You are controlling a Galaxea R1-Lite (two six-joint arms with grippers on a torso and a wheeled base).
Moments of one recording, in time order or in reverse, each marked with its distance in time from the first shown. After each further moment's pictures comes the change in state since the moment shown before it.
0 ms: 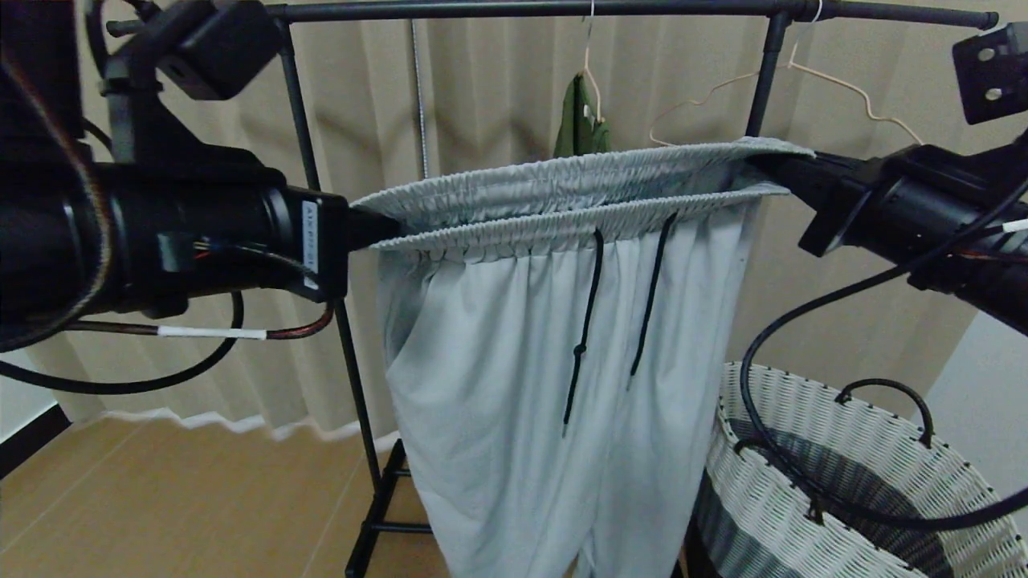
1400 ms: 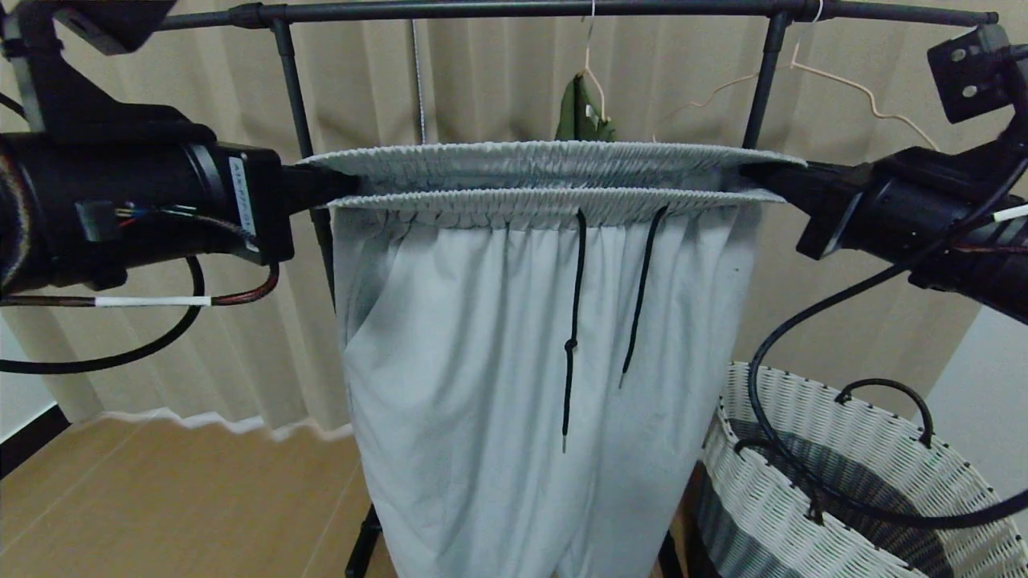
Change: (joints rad) left arm 0.098 -0.040 0.045 -0.130 -0.064 0.038; right arm -0.008 -0.020 -0.040 0.155 -0.006 -0.003
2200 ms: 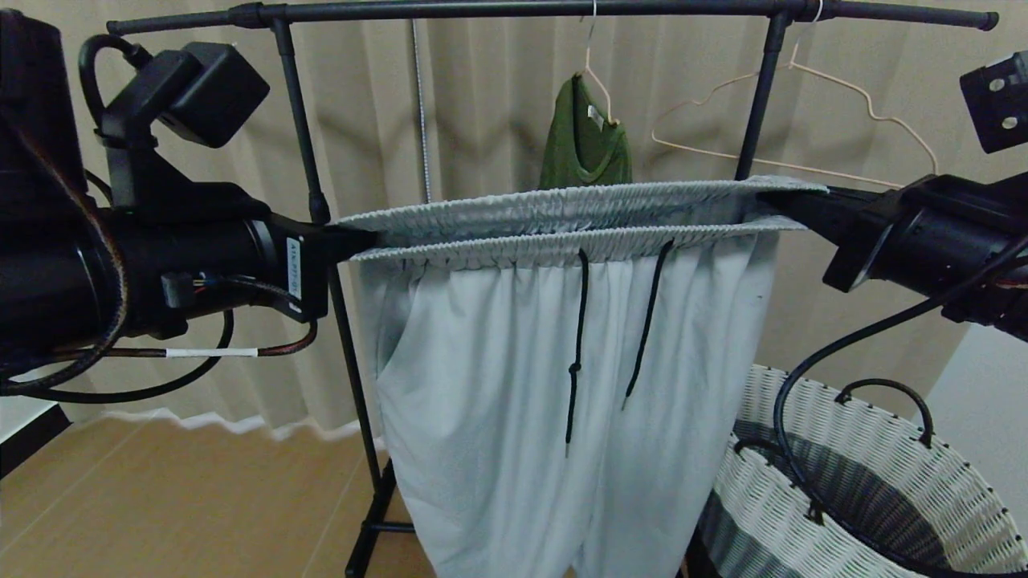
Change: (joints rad) left arm 0.011 0.029 0.117 -0.073 0.011 0.076; right arm 0.001 -0.067 0.089 0.004 0.000 -0.002
